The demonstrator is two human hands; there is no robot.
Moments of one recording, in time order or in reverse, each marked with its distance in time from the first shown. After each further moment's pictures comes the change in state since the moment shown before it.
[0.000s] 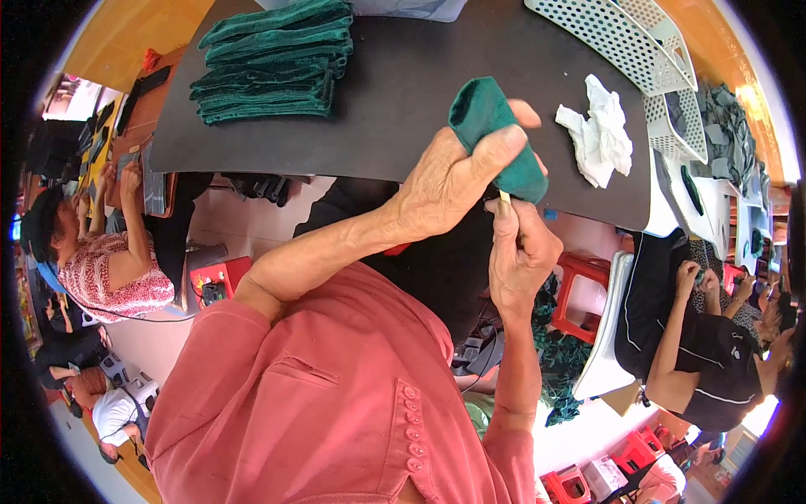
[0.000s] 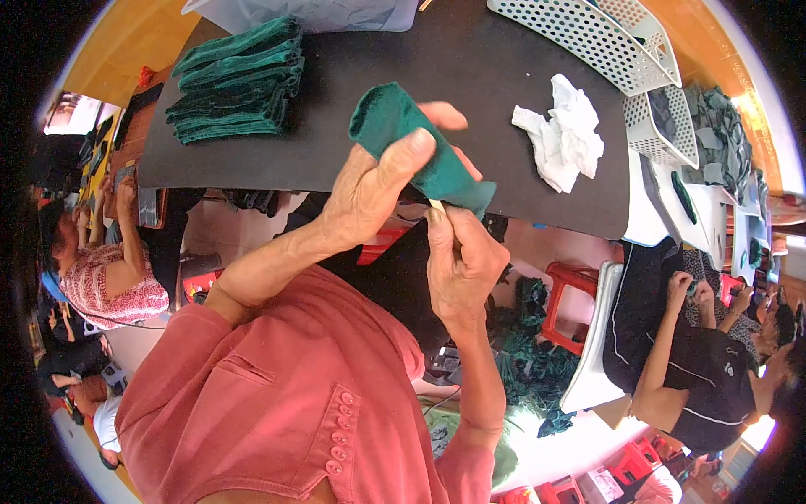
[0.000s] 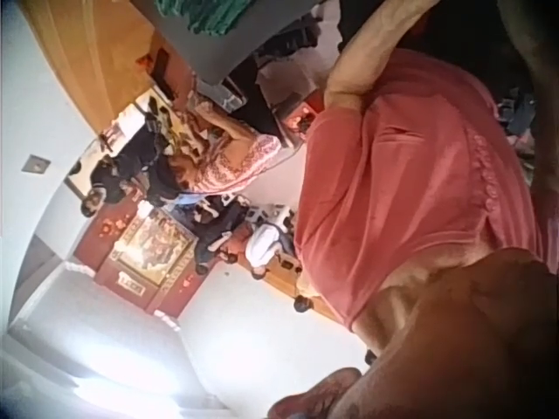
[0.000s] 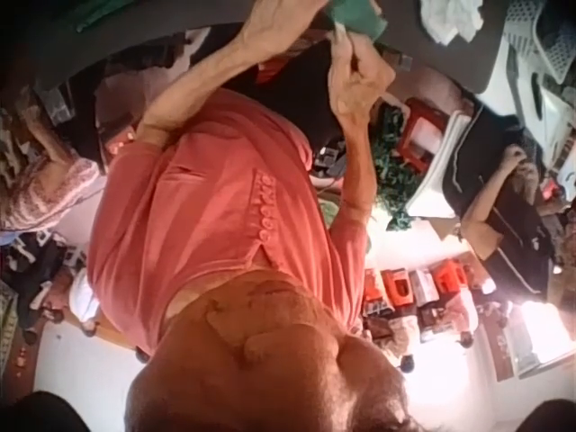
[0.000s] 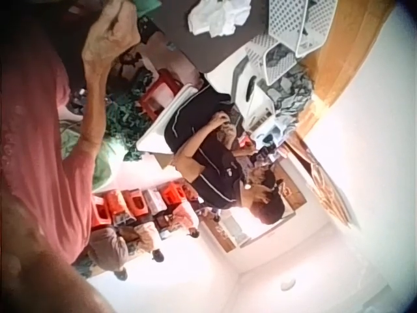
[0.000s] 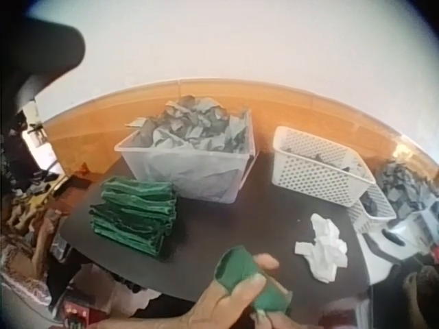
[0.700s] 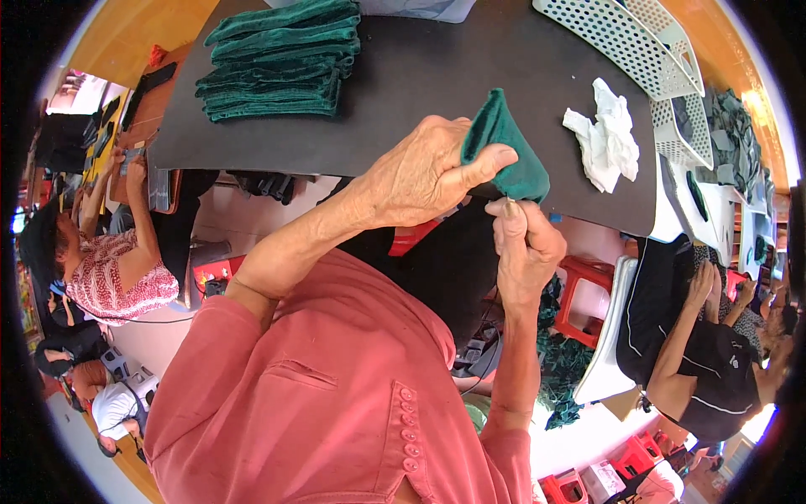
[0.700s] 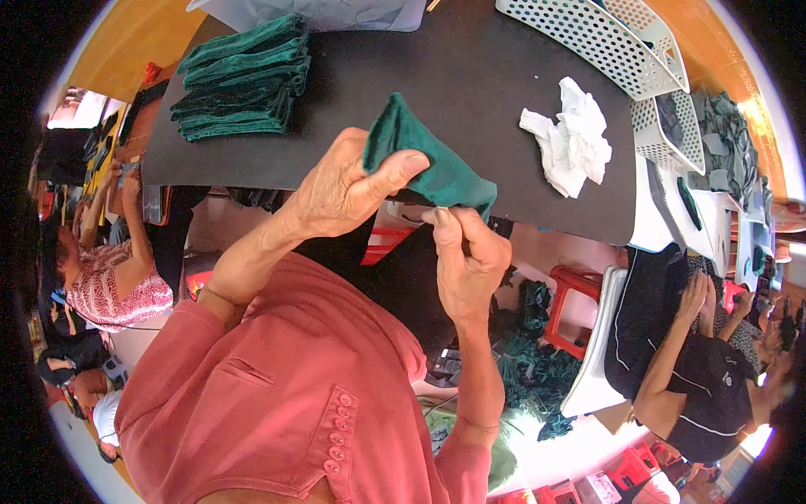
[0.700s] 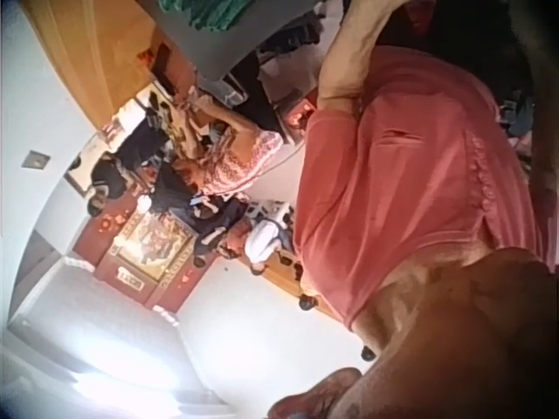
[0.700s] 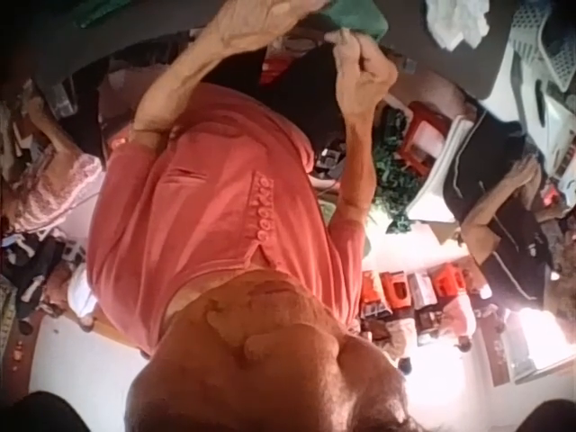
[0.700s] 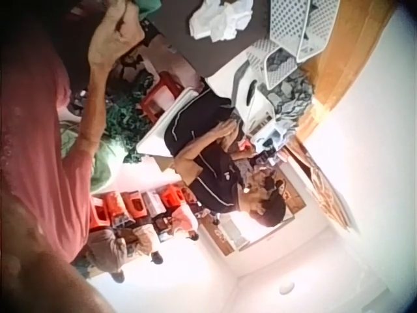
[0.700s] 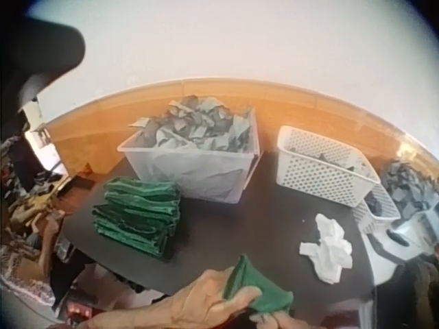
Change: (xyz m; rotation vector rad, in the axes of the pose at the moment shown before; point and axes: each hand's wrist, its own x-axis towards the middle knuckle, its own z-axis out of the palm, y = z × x) left_hand 0.005 0.011 -0.042 0.875 -0.275 0.474; right_hand 0.003 0.006 0.002 0.267 -0.056 0.127
